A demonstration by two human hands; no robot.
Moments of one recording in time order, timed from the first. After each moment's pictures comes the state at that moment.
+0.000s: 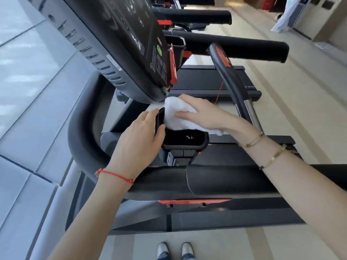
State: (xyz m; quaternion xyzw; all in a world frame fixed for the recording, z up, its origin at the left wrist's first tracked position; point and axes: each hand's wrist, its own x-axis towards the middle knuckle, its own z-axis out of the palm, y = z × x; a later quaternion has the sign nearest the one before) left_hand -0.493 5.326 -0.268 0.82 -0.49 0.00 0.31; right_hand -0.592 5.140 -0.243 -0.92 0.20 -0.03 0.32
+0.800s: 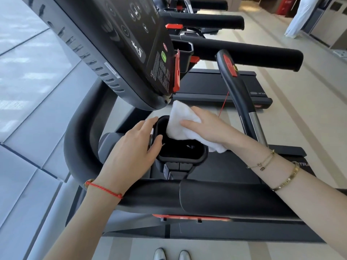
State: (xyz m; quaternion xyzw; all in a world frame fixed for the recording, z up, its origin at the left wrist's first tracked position) left_hand -0.493 5.328 -0.268 0.82 -0.49 0.00 0.31; right_hand -0.591 5.133 -0.254 -0.90 0.26 -0.04 0.35
